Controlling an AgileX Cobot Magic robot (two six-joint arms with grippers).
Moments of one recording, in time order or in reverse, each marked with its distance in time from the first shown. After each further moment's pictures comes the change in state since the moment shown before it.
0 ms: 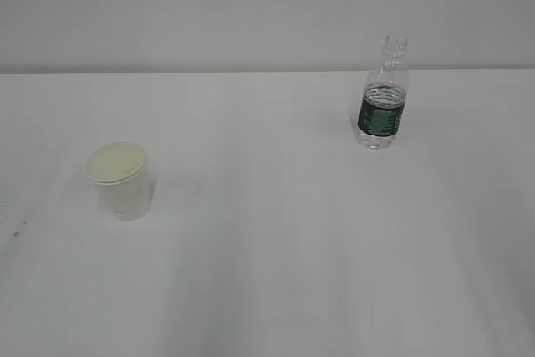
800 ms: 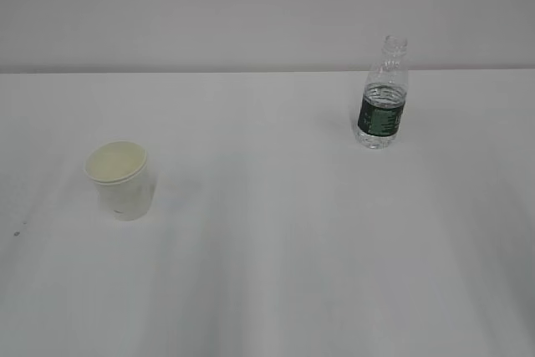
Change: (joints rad) left arm 0.000 0.168 0.087 -0.003 -0.198 0.000; right arm 0.000 0.159 0.038 -0.010 -0.130 0.000
